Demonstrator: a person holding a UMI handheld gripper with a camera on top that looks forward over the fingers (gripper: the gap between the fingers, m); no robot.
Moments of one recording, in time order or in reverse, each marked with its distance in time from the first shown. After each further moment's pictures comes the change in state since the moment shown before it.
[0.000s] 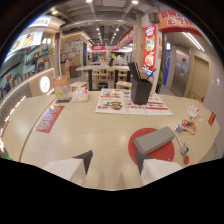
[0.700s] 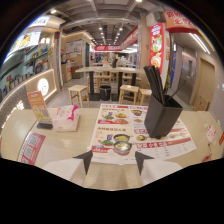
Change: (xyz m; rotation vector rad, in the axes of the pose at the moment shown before) arm -0.008 -0.128 0.195 0.010 -0.033 -0.016
